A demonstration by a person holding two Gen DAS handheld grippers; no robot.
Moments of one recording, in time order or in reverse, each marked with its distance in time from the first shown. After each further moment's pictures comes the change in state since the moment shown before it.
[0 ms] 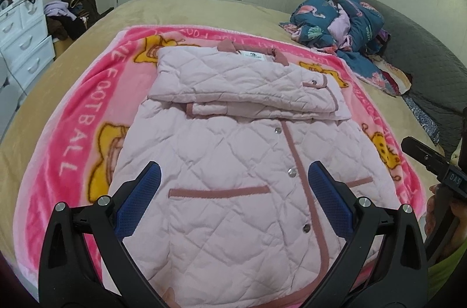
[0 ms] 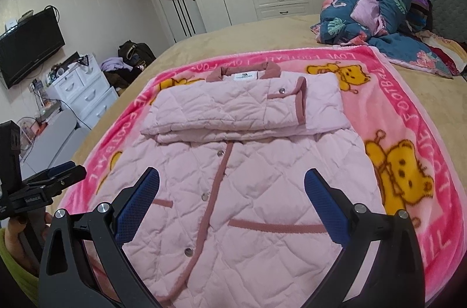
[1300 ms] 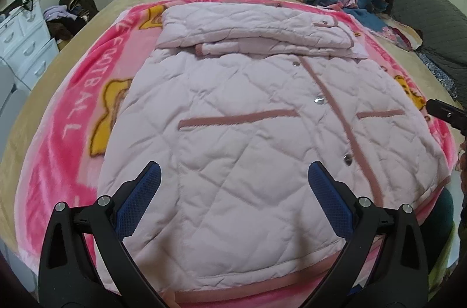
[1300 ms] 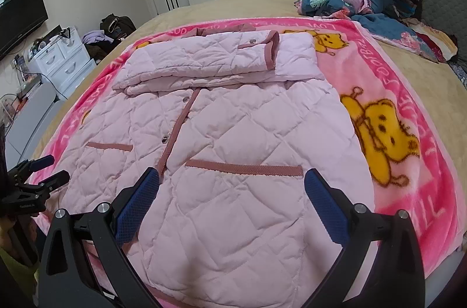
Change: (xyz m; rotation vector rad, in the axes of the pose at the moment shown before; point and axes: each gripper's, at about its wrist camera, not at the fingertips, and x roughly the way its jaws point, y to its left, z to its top) left arm 0.026 0.008 -0.081 0.112 0.099 0.094; right arm 0.011 -0.033 -0.064 -0.026 0.110 -0.100
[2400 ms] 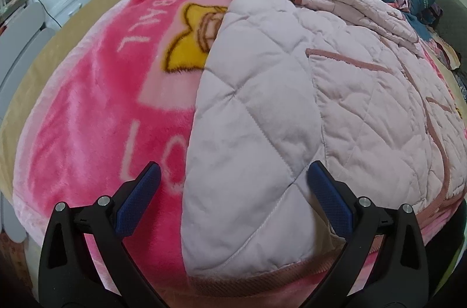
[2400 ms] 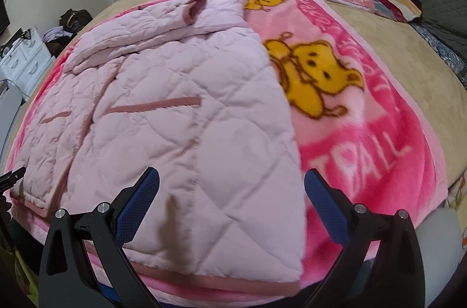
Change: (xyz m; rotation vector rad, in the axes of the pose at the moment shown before) left arm 0.020 0.099 -0.061 -0.198 0.136 0.107; right arm -0.012 -0.082 -0.065 0.118 0.107 -0.181
